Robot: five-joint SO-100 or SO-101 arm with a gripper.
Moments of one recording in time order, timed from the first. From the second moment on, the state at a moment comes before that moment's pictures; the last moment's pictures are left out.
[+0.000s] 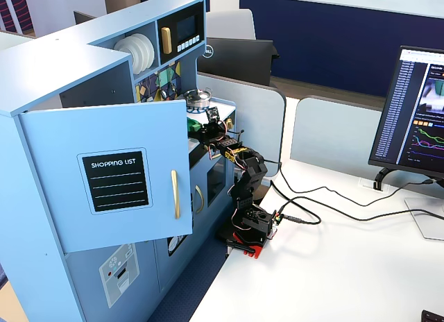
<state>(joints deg) 33.6 116.7 125.6 -9.0 -95.6</state>
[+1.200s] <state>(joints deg) 24.4 119.6 102.3 7.0 -94.5</state>
